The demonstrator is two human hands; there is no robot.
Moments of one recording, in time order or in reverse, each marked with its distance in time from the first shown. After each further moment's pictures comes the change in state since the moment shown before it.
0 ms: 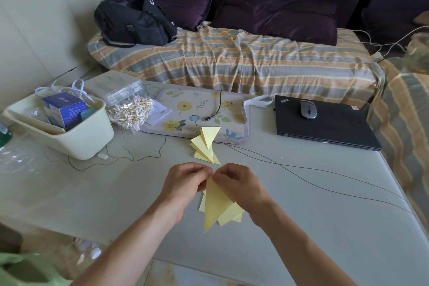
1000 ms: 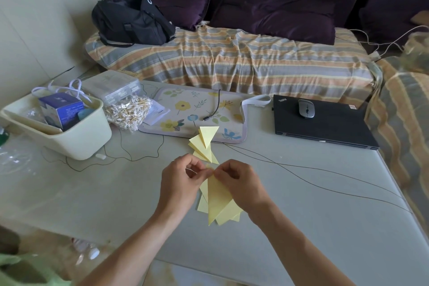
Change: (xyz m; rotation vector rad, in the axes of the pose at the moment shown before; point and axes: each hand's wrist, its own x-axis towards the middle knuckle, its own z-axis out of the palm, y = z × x) left_hand -0.004 -0.002 0.002 0.409 0.193 0.410; right_hand 0.006 0.007 0.001 -0.042 0.109 -0.085
